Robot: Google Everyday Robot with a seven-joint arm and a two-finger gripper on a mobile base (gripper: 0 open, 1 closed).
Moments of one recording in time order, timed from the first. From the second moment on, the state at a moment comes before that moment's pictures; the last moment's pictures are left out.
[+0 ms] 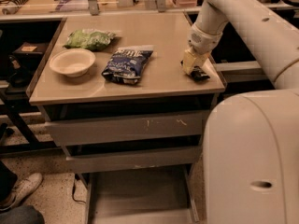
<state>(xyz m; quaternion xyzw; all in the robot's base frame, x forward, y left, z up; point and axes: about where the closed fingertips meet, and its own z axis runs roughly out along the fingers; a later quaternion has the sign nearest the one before) 0.698 -0.152 0.822 -0.34 0.93 0.08 0.08</state>
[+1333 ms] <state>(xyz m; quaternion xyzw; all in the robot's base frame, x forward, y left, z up) 0.637 -0.152 0.818 -0.36 0.93 0.09 0.06</state>
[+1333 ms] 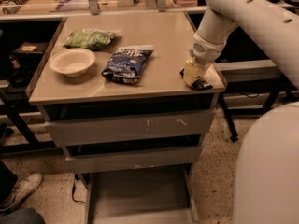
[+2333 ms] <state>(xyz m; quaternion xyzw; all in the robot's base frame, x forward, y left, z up) 0.605 -0.149 0.819 -0.35 0.93 0.09 0.05</state>
